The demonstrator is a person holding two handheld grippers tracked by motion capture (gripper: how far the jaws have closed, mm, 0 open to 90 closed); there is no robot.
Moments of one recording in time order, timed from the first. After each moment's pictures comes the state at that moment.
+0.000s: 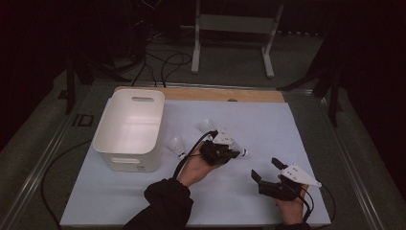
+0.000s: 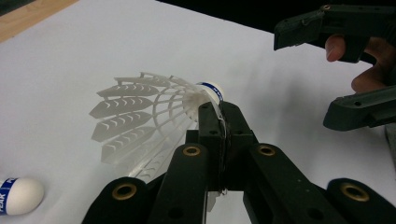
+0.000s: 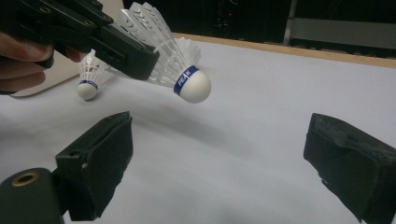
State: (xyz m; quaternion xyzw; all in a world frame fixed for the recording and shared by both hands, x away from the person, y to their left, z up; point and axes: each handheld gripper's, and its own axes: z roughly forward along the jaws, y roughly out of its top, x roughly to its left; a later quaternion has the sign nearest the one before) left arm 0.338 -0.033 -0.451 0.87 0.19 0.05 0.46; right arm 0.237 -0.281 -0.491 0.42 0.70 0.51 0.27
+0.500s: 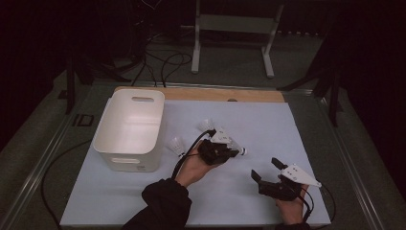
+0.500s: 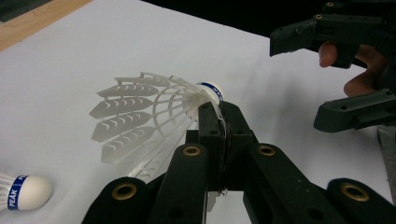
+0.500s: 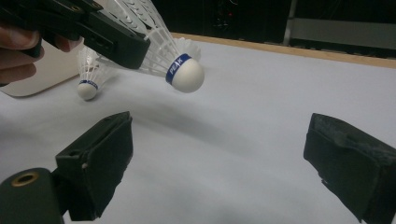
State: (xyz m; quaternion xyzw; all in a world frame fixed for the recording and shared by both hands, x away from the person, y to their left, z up) left arm 0.336 -0.027 -0.443 0.86 0.19 0.05 0.47; right arm 0.237 -0.281 -0.491 0.42 0.70 0.51 0.27
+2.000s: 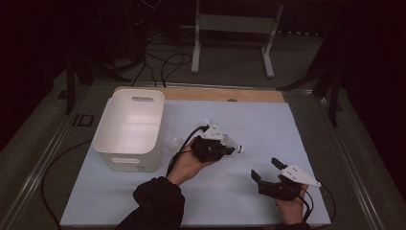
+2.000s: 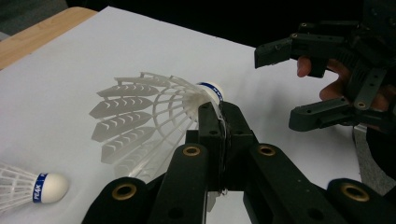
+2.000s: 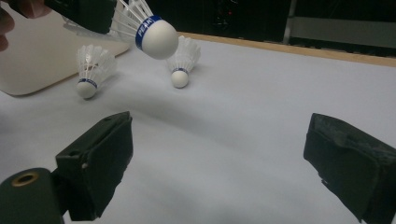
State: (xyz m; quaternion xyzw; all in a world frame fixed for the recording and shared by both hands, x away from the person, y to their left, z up) left arm 0.334 -0.007 -0.423 0.86 0.18 0.04 0.48; right arm 0.237 -0.280 -0.492 0.42 0.70 0.51 0.27
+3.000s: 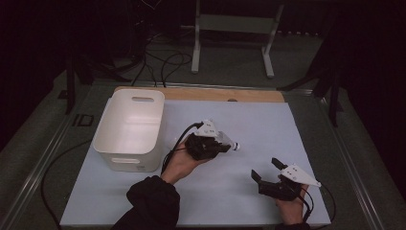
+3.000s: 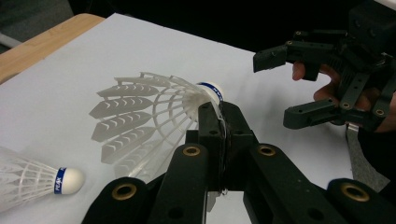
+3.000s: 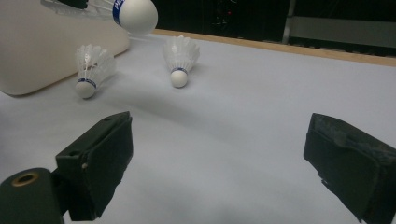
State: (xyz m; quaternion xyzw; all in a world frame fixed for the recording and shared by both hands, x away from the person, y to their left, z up) left arm 0.334 0.008 -0.410 0.85 0.18 0.04 0.48; right arm 0.237 -0.281 -0.491 0.42 0.70 0.51 0.27
